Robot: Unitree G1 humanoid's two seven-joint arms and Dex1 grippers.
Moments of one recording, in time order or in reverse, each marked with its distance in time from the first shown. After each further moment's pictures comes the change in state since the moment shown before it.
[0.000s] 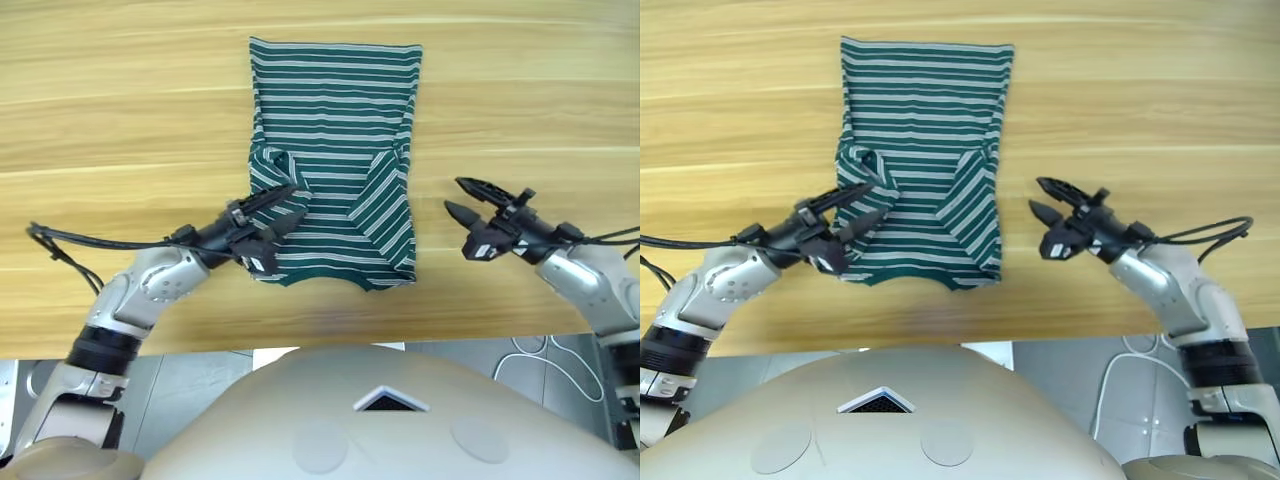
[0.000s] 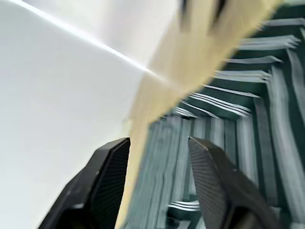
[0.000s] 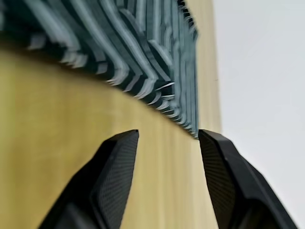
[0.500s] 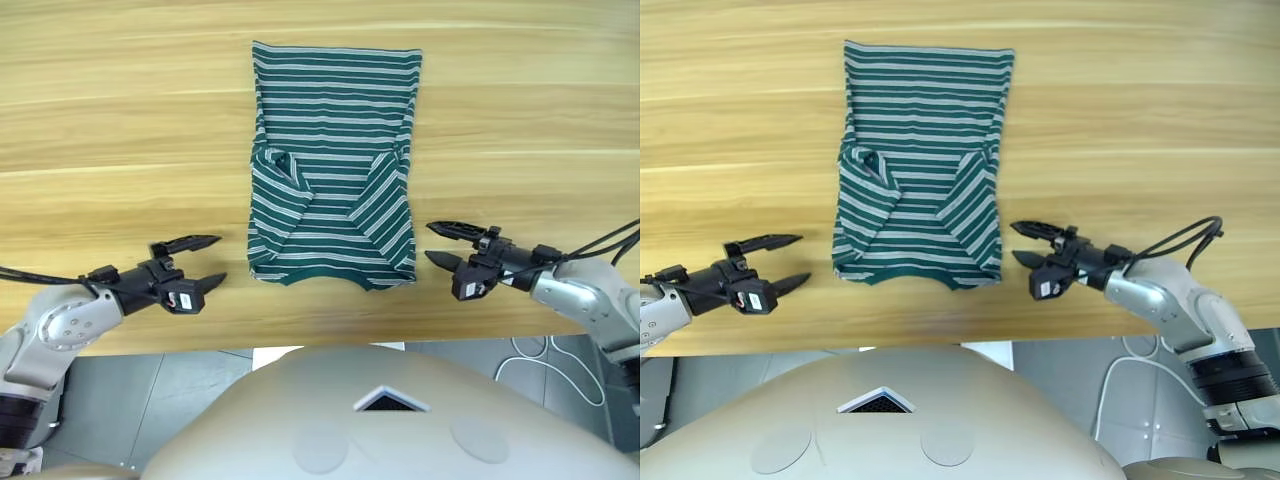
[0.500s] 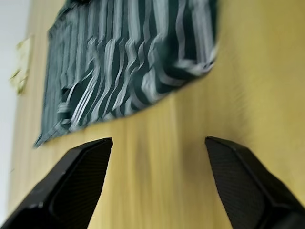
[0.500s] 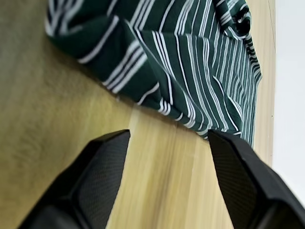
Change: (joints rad) left arm 0.333 0.325 0.155 -0.032 -0.126 0.122 -0.398; right arm 0.026 -0.064 0.140 -0.096 0.073 -0.024 0.212
